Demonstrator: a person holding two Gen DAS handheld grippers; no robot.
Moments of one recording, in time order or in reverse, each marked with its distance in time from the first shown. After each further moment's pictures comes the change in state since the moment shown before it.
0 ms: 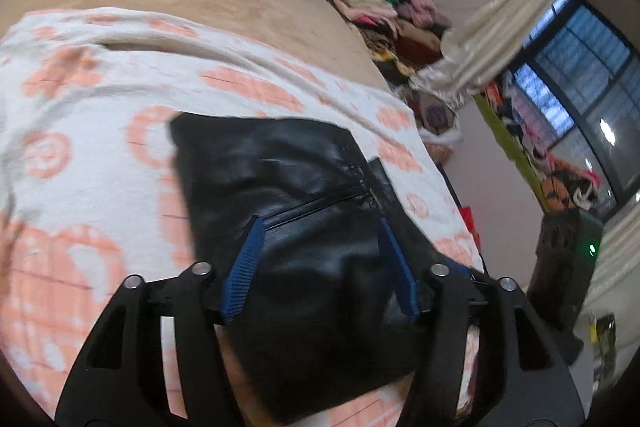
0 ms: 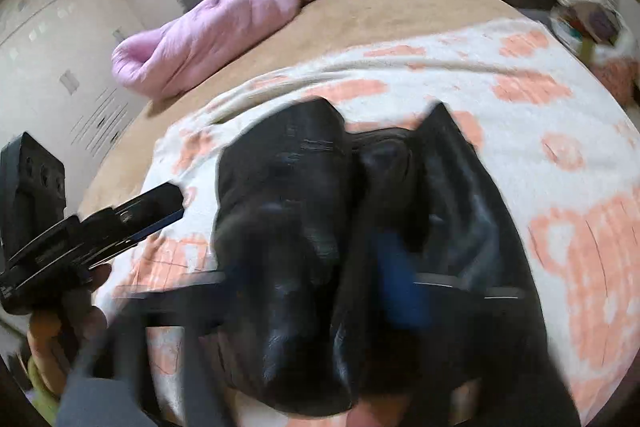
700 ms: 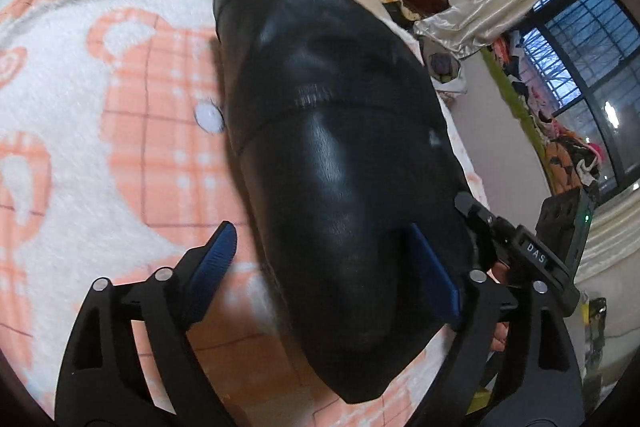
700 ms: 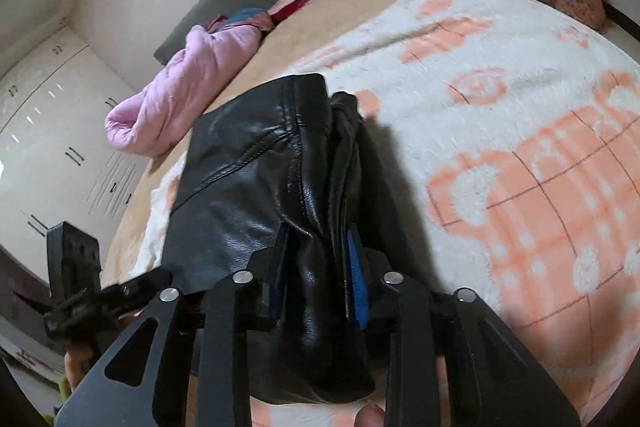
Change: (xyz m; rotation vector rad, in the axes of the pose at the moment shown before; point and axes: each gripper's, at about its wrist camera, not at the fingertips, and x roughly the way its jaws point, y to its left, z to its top) left arm 0.065 -0.021 -0.060 -0.011 0.222 -0.022; right arm -0.028 -0.148 -0.059 0.281 -0.087 0.068
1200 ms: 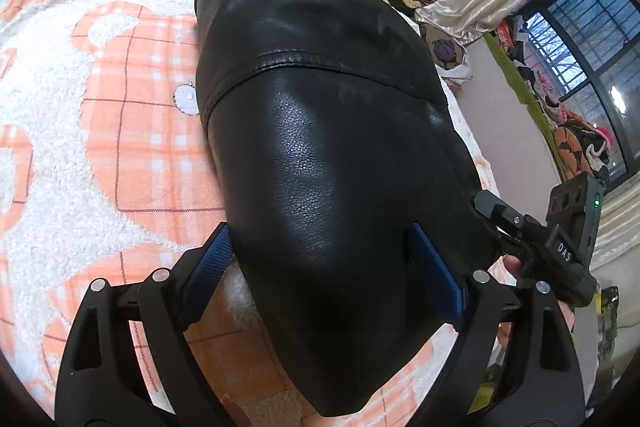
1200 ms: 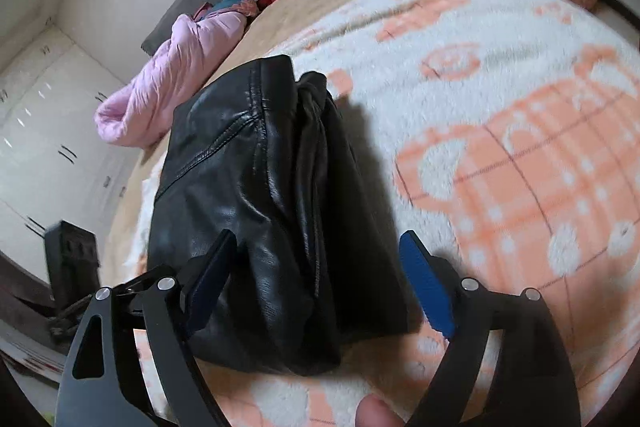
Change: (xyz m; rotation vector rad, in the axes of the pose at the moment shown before) left arm 0.012 -0.011 -0.005 0.041 0.017 0.038; right arm -0.010 -0.021 -0.001 0.054 0.071 -0.001
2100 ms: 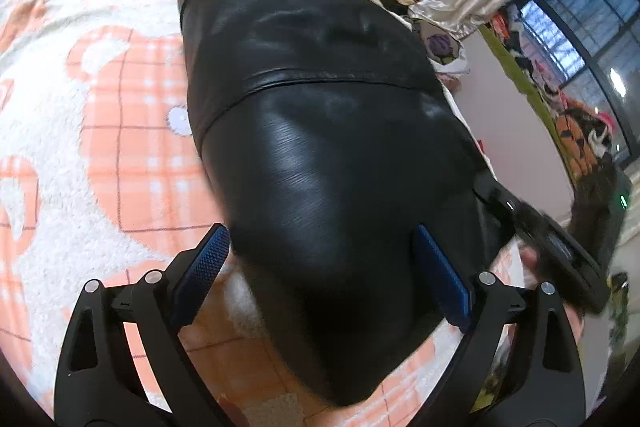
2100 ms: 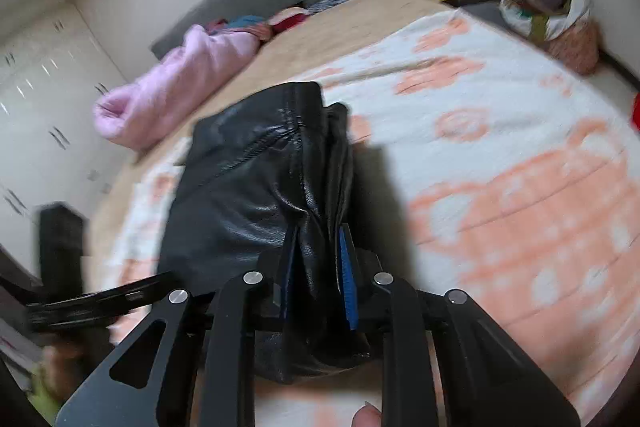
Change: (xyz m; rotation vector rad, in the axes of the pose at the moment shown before) left arm -0.001 -0.019 0.008 0.079 -0.004 0.032; right arm -0.017 0.032 0.006 -0.163 -0.135 -0.110
